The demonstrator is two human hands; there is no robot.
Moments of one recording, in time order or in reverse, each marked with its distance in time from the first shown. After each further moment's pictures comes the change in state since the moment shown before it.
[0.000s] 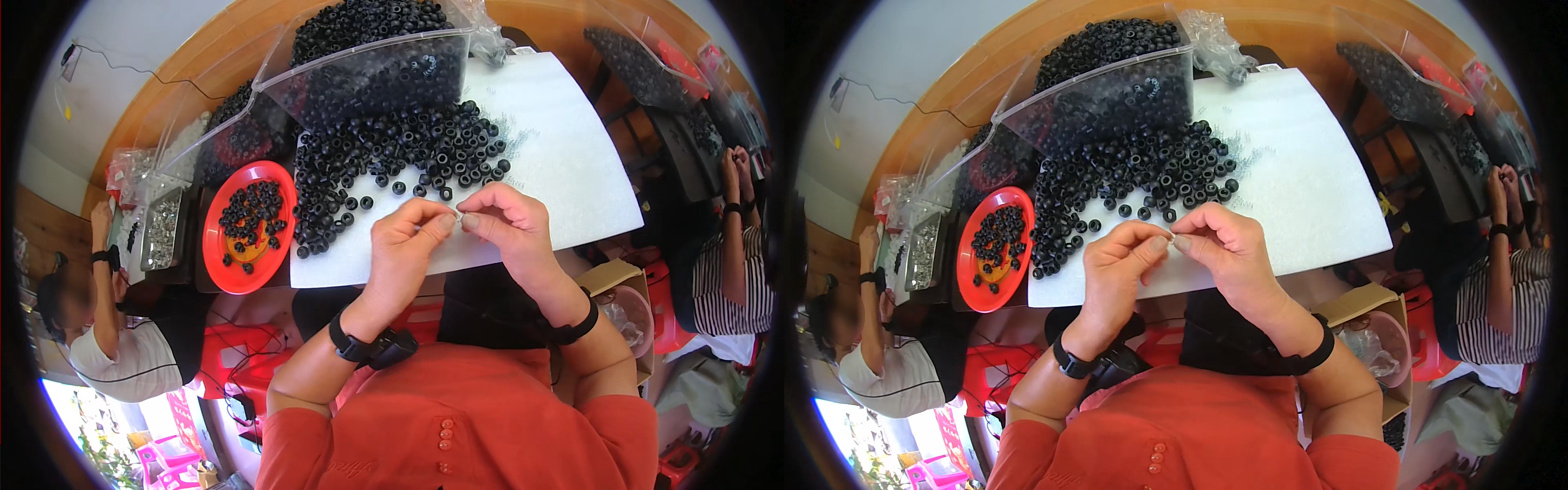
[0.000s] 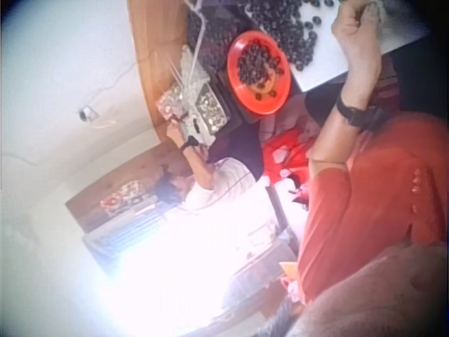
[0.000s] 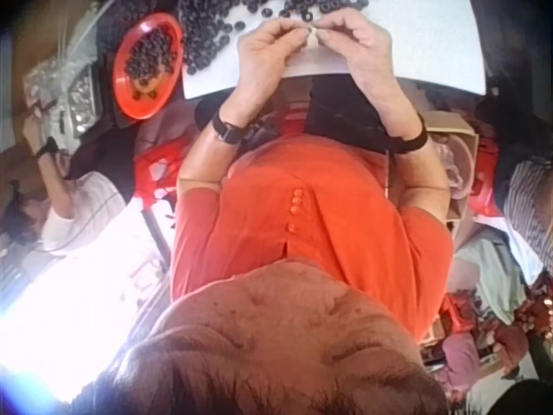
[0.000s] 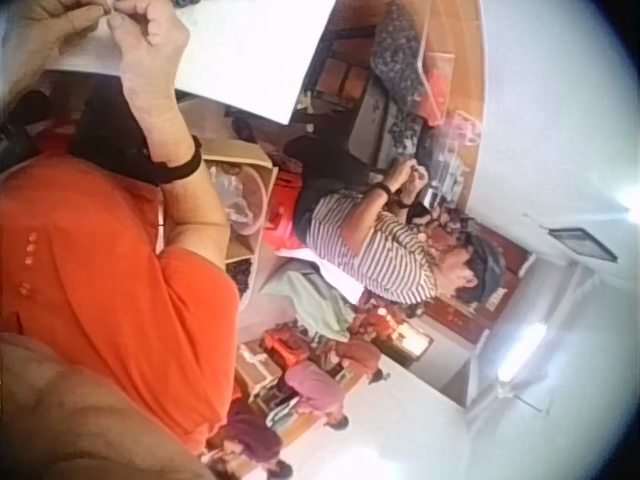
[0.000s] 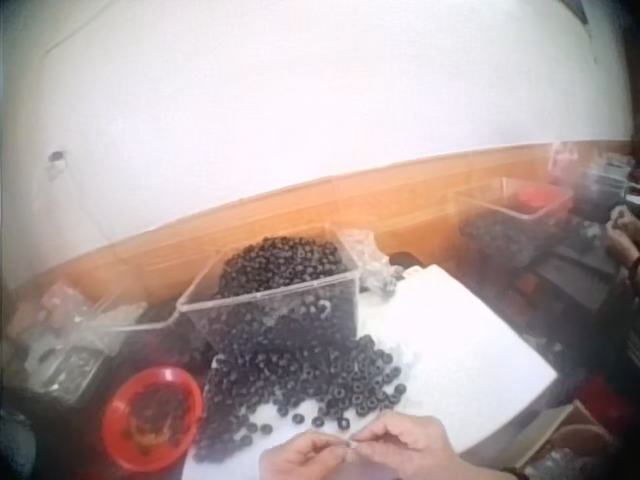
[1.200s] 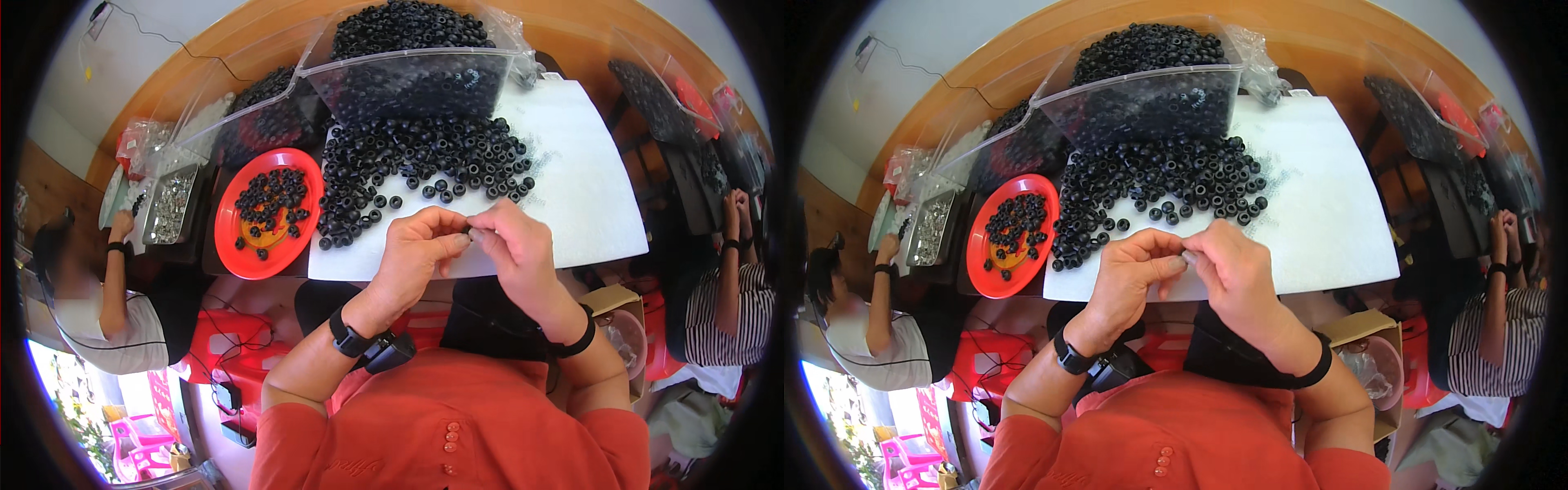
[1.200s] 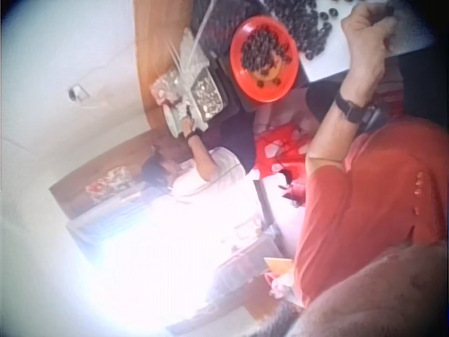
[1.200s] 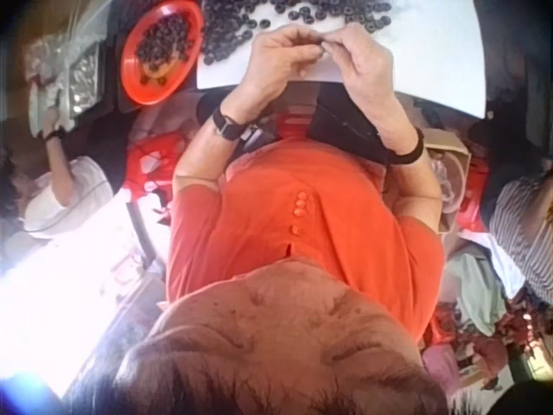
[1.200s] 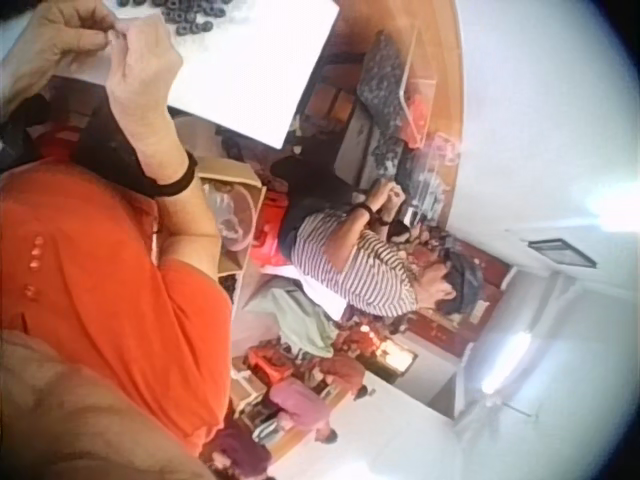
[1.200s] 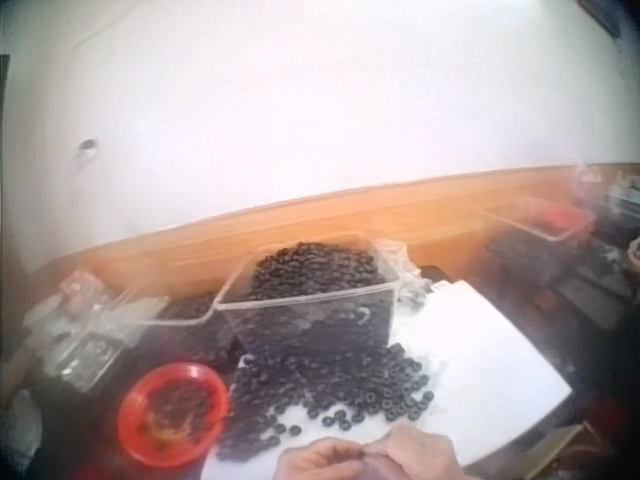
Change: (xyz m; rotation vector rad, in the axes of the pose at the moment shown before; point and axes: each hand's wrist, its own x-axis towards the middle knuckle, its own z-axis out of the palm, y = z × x) left_hand -0.003 0.004 -0.019 -0.299 -0.111 -0.136; right_hand 0.005 -0.003 0.022 -0.645 -0.037 -0.479
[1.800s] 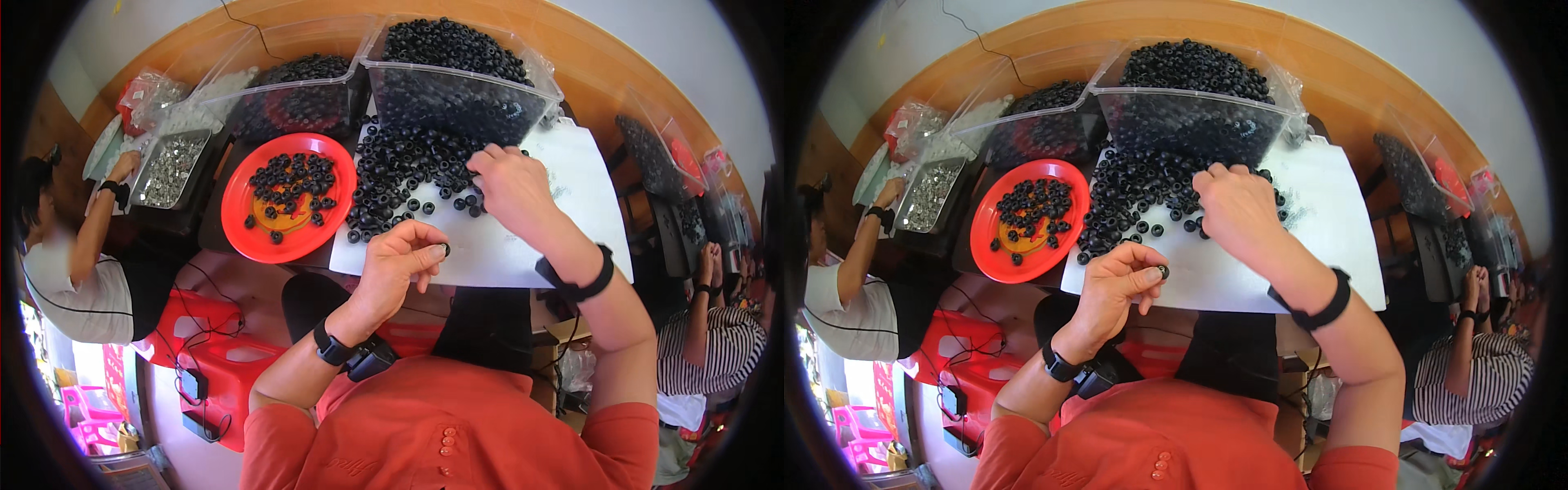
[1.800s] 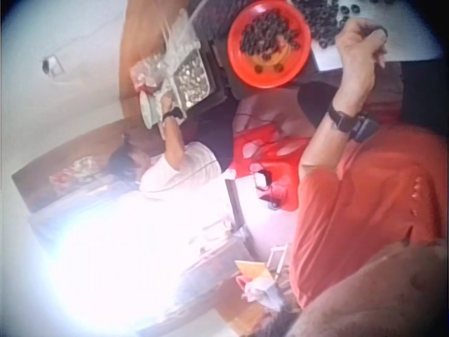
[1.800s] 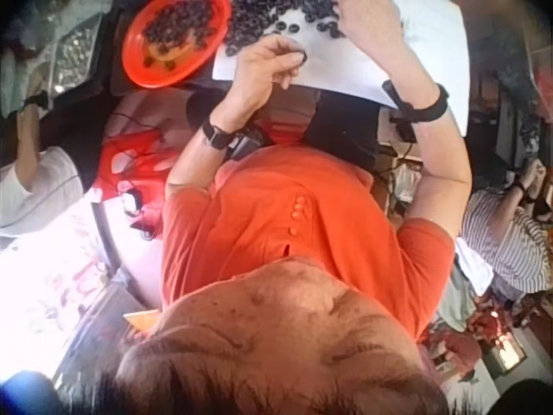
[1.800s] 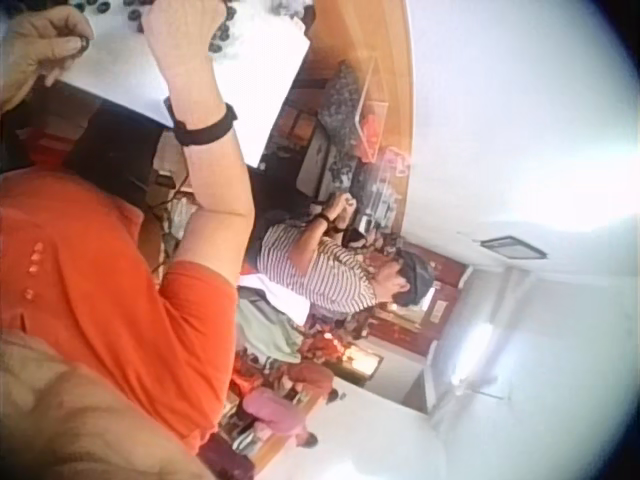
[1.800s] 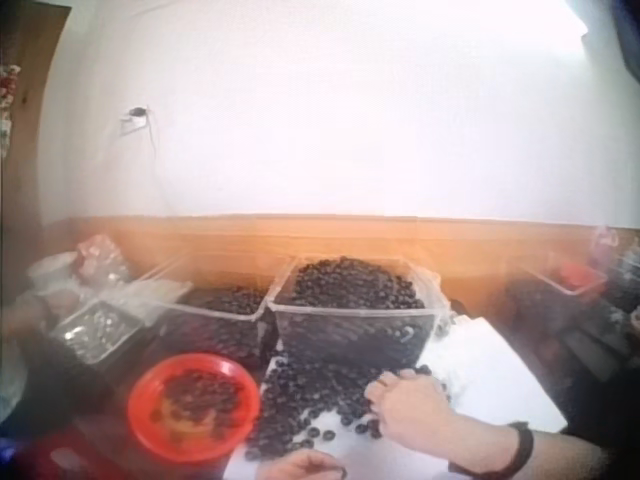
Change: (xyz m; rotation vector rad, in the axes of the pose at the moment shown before) left_hand -0.037 0.000 -0.054 -0.186 0.061 0.067; right_hand 0.105 0.005 0.026 -0.684 -0.320 -0.185
